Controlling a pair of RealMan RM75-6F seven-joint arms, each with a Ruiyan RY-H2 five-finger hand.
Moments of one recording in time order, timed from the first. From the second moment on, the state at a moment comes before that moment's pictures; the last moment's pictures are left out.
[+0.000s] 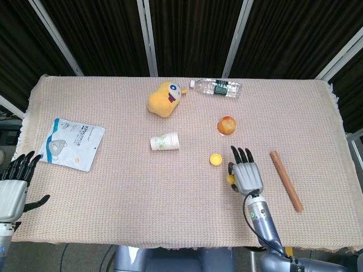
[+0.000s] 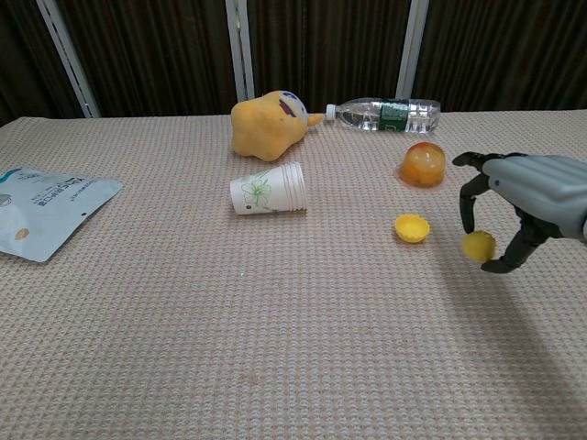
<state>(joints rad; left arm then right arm) -0.10 -1.16 -0.04 -1.65 1.52 1.50 0.18 0.48 -1.60 0.21 -1.67 -1.02 1.20 -0.76</state>
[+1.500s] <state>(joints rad) -0.13 -1.14 -0.02 -1.68 1.56 1.46 0.16 0.70 -1.73 0.28 -1.41 -0.84 1.10 -0.78</state>
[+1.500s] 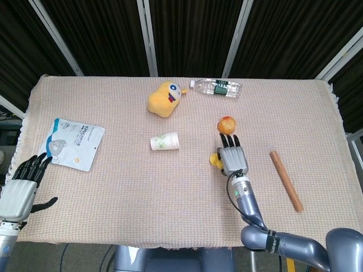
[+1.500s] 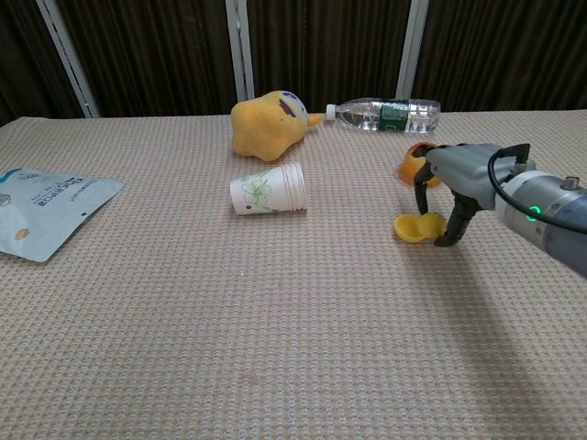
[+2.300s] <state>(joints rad) -0.14 -1.13 -0.01 -1.68 1.58 1.45 0.14 0.78 -1.79 0.27 -1.26 -0.81 1.03 -0.76</state>
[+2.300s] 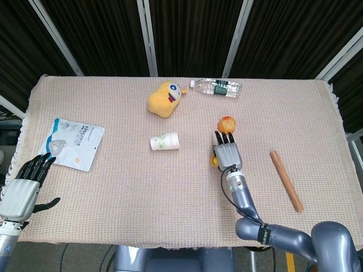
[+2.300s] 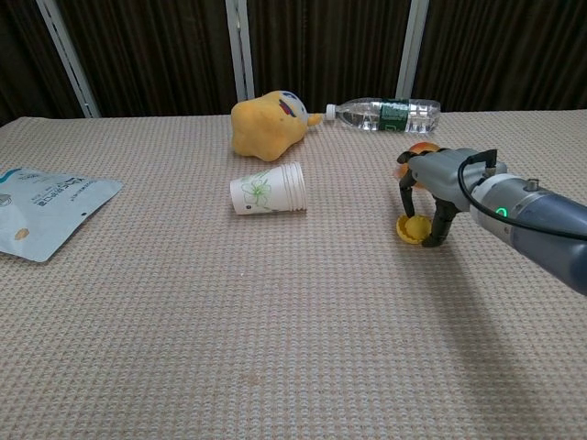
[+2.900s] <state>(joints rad) -0.14 -1.13 -0.01 -1.68 1.57 1.45 0.14 0.79 -1.79 0.25 -1.28 -0.80 1.06 -0.77</state>
